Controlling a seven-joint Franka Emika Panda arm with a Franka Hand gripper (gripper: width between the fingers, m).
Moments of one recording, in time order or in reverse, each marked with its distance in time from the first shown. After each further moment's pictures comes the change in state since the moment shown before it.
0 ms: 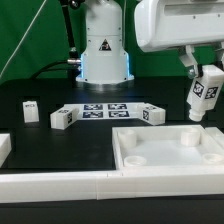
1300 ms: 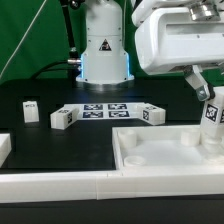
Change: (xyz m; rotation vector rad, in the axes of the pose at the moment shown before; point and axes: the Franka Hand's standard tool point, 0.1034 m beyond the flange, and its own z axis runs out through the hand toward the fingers) arm 0.023 0.018 0.034 -0.038 0.213 -0.032
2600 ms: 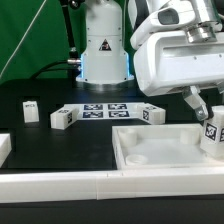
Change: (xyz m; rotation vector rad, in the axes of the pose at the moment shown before) arm -0.012 -0.002 0.022 -0.010 0.066 0.014
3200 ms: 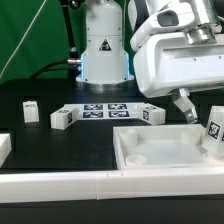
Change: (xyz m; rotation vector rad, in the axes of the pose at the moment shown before) arm -0.001 0.000 0.001 0.004 -0.012 0.000
